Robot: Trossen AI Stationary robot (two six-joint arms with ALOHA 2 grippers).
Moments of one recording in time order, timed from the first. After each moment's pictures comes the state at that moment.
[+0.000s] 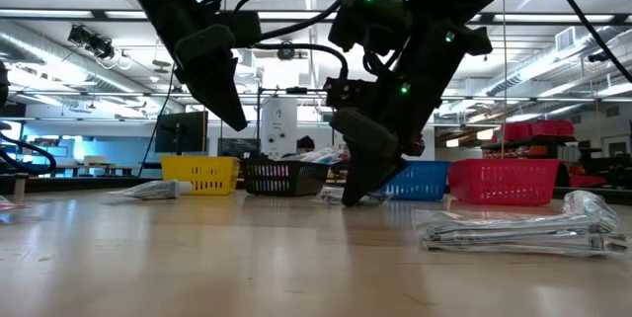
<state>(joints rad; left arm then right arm) -0.07 1.44 0.86 -0.40 -0.30 -0.31 0.14 1.97 1.13 -0.30 0.32 0.51</state>
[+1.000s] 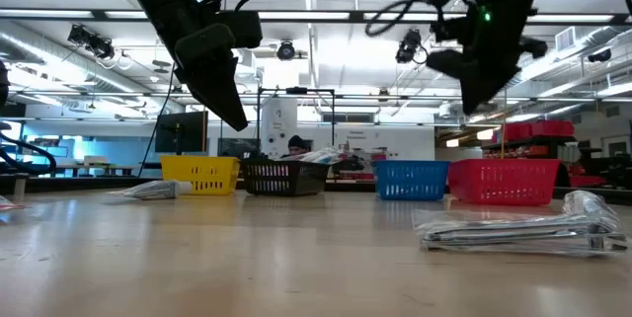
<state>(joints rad) -0.07 1.44 0.86 -0.39 -0.29 -0.31 0.10 1.52 1.08 -1.19 0.68 1.14</state>
